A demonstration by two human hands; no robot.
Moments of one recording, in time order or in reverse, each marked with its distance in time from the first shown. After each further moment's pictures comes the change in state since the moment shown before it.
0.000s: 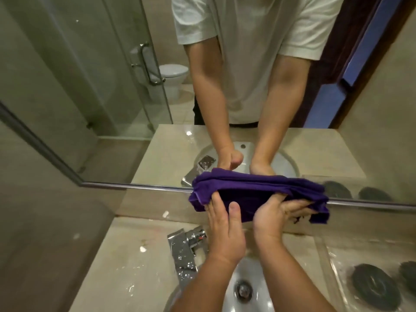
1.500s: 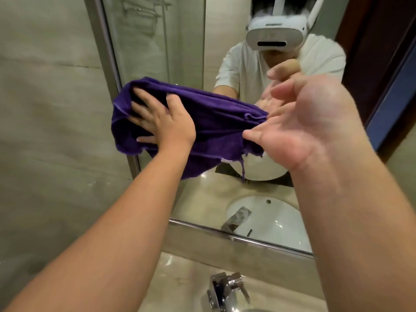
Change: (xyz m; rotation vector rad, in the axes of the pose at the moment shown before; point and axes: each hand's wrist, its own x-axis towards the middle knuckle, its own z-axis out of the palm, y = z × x) left_hand 0.143 0.251 -0.297 -0.092 0.854 0.164; right_hand -0.189 -0.378 0.029 0.758 -0.709 -0.047
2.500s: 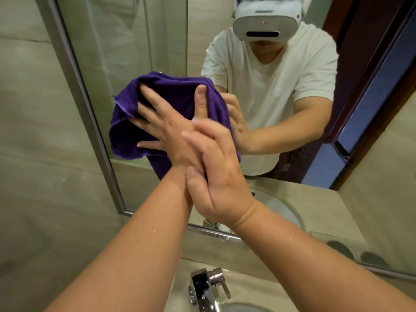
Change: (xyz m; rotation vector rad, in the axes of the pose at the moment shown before) left_hand -0.073 -0.007 0.044 0.032 0.067 0.121; right_hand 0.034 0.115 -0.080 -1.096 -0.492 -1.165
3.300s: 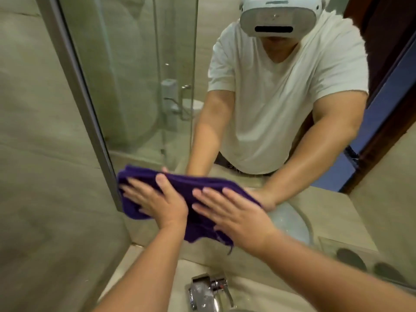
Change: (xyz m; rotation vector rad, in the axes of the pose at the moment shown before) left_hand -0.049 -0.180 -0.013 -0.016 -0.012 -0.339; right_hand -0.116 0.097 0.003 -1.282 -0.793 -0.652
